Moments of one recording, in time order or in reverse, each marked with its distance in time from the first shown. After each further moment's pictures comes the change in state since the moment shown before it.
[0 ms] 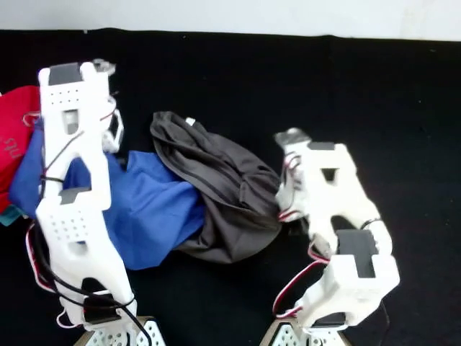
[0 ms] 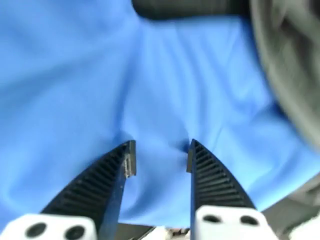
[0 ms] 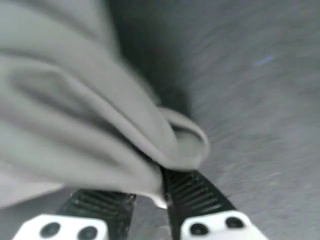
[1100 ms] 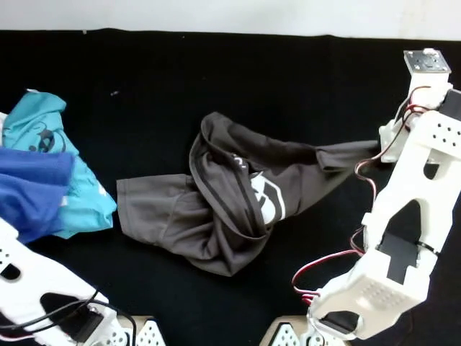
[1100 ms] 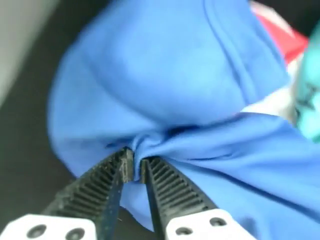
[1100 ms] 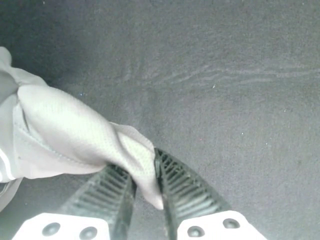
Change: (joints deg) left arm -43.6 16.7 -52.4 -17.1 -7.6; right arm 24.7 0.1 -49.1 28.8 9.4
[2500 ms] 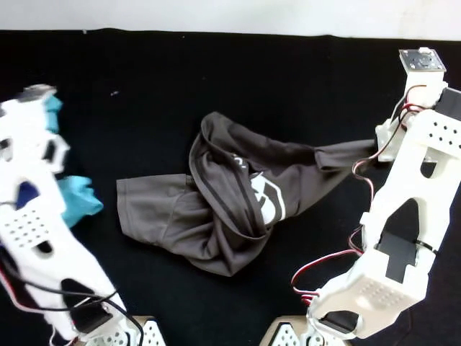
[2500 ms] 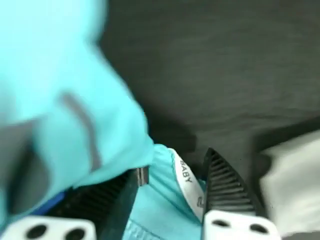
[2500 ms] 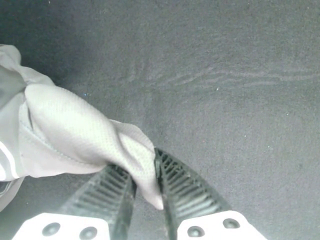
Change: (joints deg) left arm 17.1 -0.4 42.4 2.2 3.8; right arm -1.0 0.2 0.0 0.0 0.0
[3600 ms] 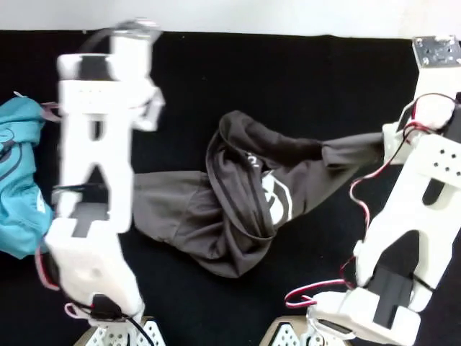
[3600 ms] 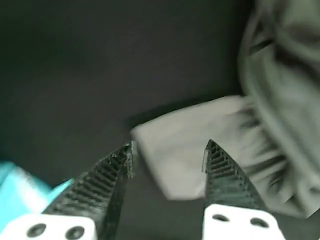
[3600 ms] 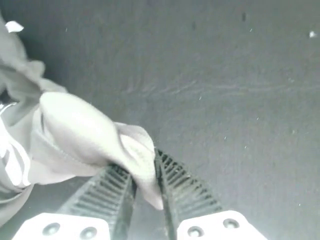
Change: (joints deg) left arm 42.0 -30.4 9.8 2.8 20.1; right arm -0.3 -16.1 4.5 1.6 0.0
